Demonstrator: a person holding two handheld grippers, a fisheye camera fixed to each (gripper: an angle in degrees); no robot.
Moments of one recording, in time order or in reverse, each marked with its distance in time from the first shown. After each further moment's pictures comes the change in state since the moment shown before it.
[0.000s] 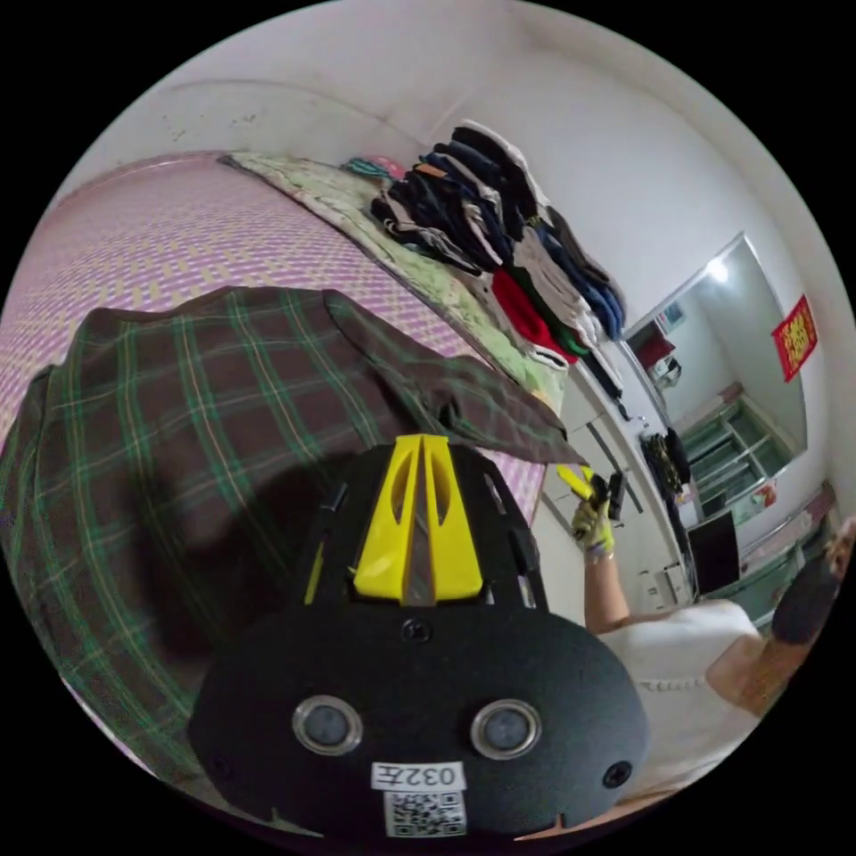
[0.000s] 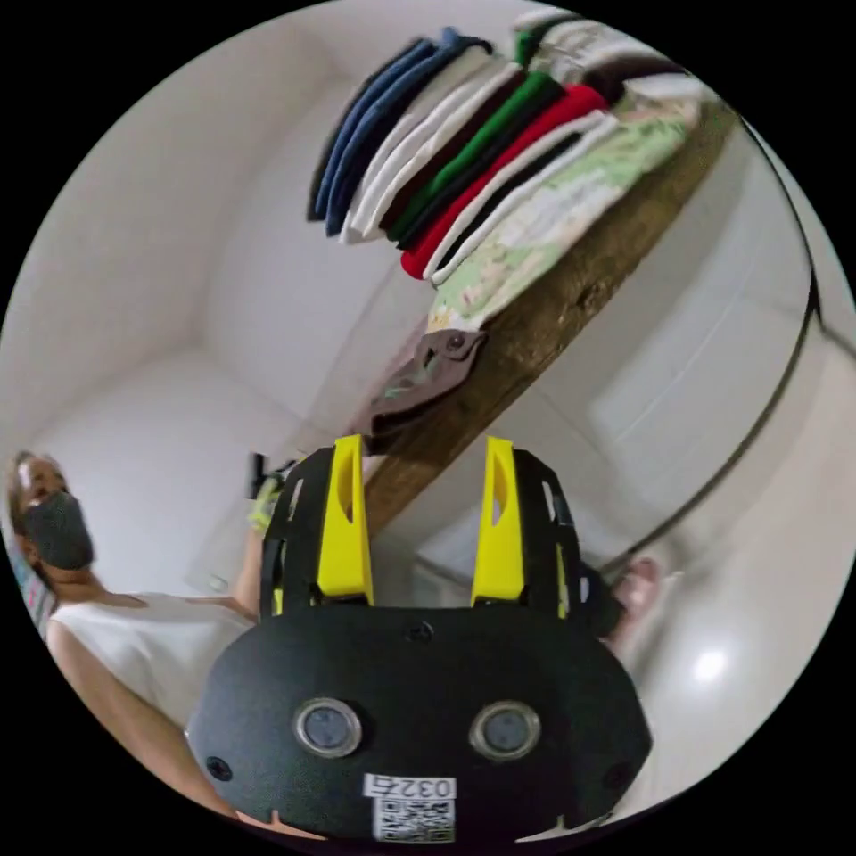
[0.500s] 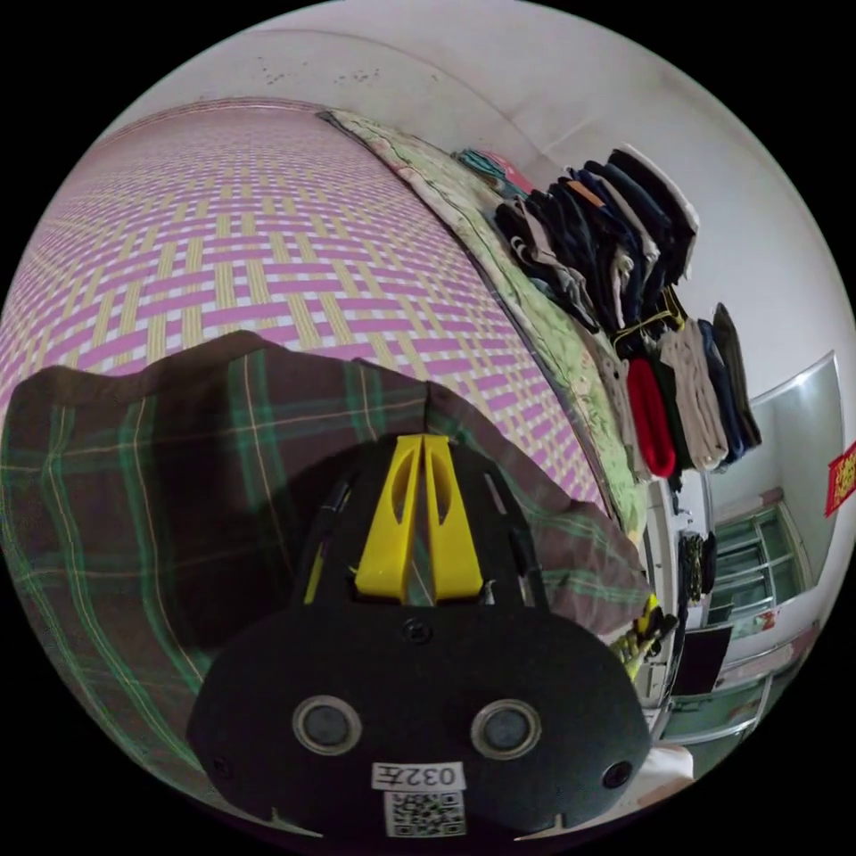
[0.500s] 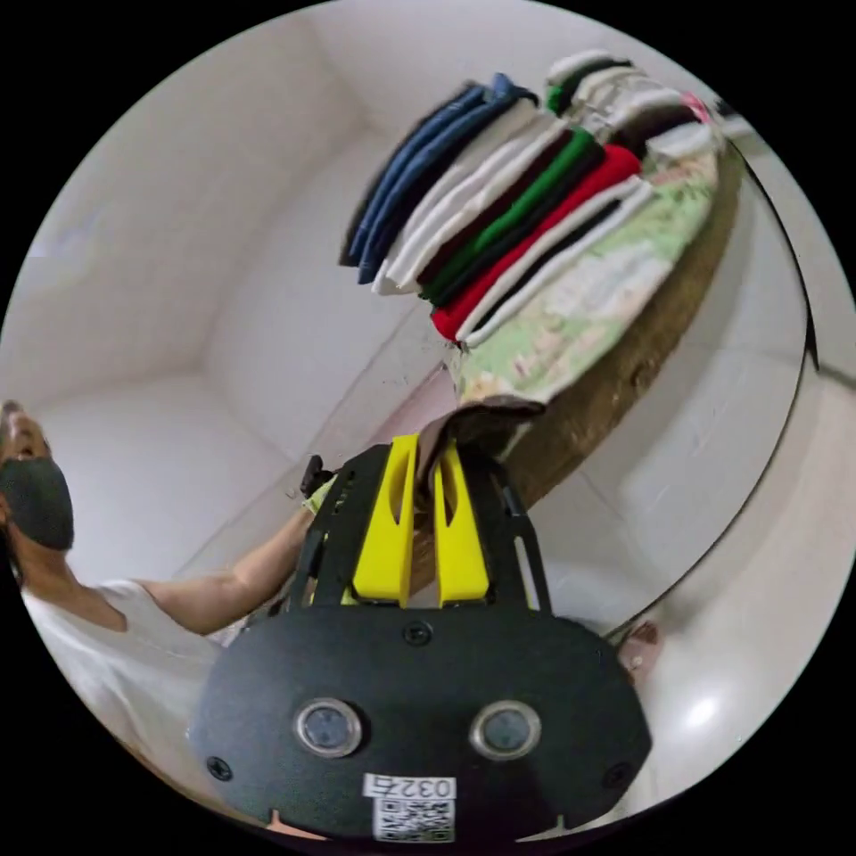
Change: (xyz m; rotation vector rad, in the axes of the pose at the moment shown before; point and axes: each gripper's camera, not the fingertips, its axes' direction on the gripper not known) left arm -0.073 -0.151 0.113 0.005 -0.153 -0.251; right arm -0.061 -0.031 0.017 0.161 0.164 -0.180
